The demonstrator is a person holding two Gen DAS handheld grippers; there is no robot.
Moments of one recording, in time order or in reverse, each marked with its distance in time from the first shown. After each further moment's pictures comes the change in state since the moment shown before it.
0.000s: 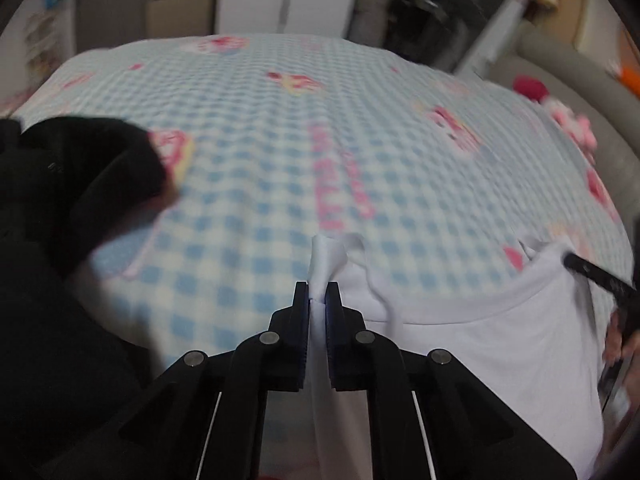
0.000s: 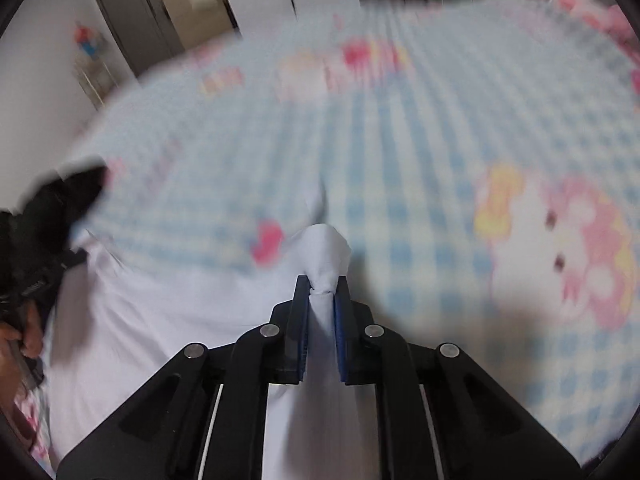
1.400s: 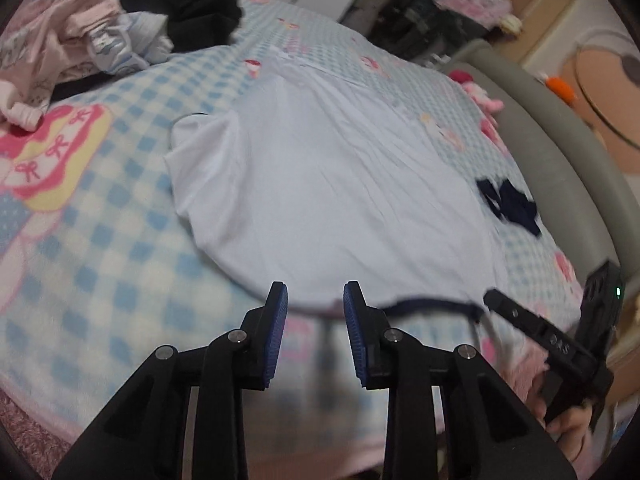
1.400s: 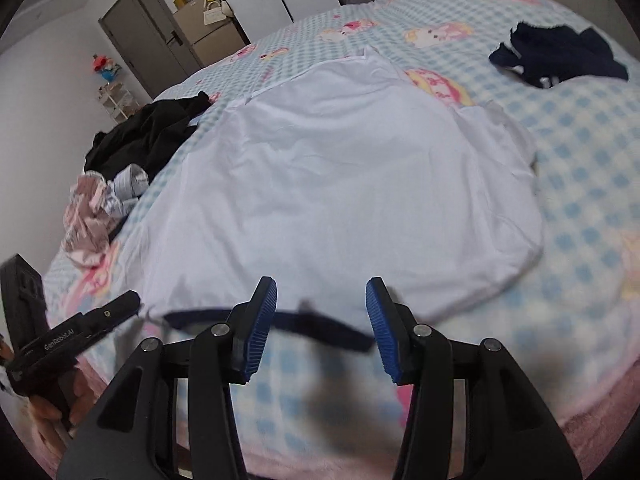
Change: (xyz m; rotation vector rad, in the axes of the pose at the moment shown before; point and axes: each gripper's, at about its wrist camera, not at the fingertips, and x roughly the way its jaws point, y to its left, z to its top) left arm -0.289 -0.070 -0.401 -0.156 0.047 -0.261; right arm -0.281 0.116 -0.384 0.124 0.023 -0.001
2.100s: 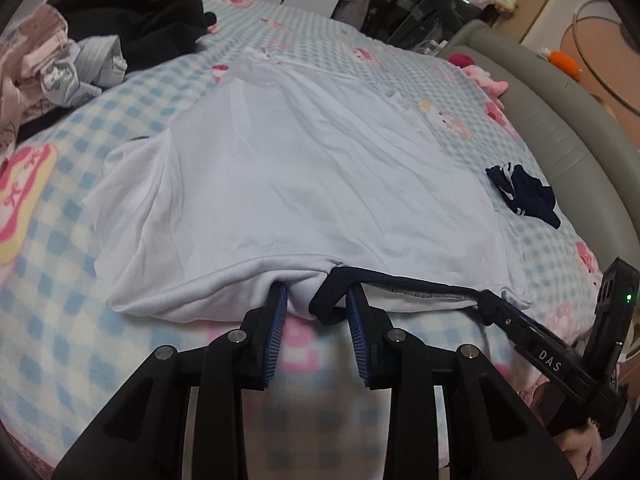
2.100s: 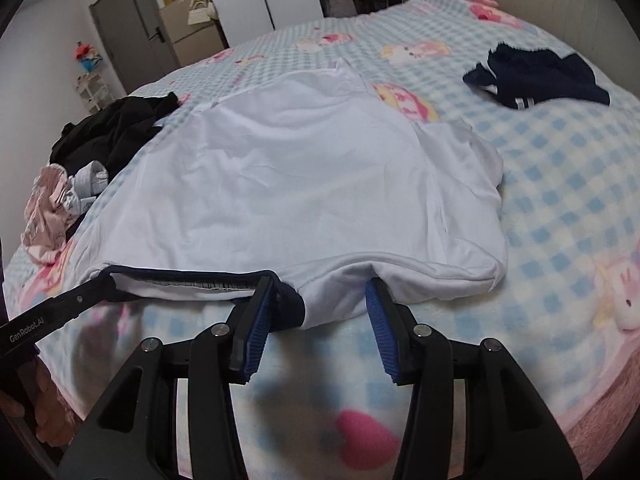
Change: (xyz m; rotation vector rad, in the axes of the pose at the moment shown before) left arm 0.047 -0.037 0.027 0.034 -0.011 0.119; right arm 0.020 -0.019 0.009 -0.021 -0.020 -0.122
